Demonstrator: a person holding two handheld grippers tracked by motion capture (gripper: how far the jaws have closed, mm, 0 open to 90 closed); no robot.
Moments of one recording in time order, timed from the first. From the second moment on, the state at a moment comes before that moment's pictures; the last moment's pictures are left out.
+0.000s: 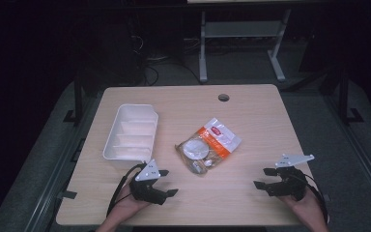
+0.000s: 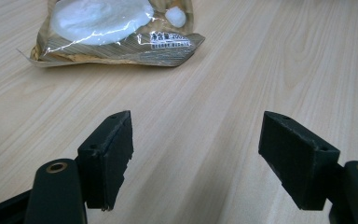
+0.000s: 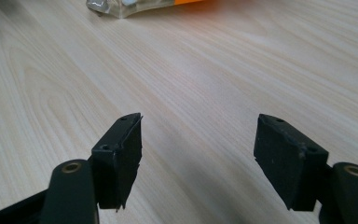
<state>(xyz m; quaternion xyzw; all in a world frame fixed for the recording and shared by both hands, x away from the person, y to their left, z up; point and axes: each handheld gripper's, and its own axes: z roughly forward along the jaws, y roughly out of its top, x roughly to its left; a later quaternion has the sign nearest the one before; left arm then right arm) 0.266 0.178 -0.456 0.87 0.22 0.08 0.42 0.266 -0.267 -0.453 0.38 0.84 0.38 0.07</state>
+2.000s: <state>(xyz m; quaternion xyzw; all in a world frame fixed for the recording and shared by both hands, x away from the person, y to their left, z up) 0.361 0.078 -0.448 0.89 0.27 0.10 0.35 0.369 -0.215 -0.450 0.51 0.76 0.41 0.00</state>
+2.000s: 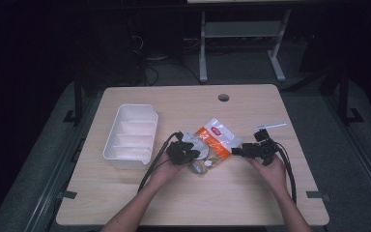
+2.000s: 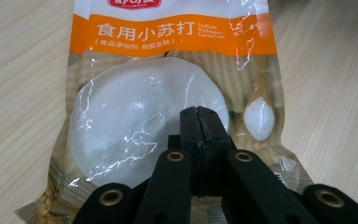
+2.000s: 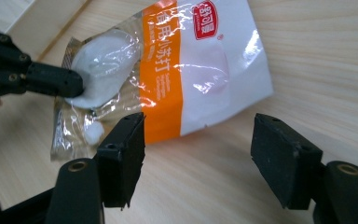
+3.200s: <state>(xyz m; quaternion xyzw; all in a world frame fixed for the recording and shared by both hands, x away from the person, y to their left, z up) 0.354 0.086 -0.443 0.87 0.29 0.07 0.40 0.384 -0.172 -0.440 0.45 0.77 0.45 0.00</state>
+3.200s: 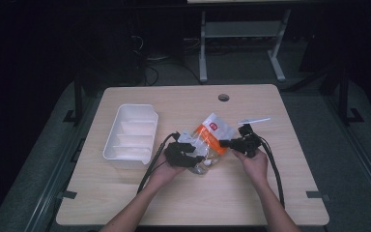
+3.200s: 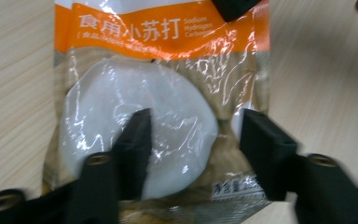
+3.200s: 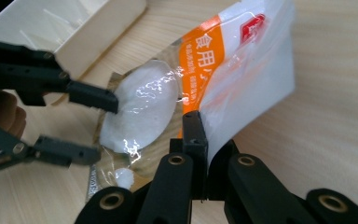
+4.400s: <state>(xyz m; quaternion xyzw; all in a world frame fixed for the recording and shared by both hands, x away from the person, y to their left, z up) 0.351 0.116 -0.427 0.81 0.26 0.02 0.53 0.324 -0.171 -0.347 0.20 0.85 0.48 0.06</state>
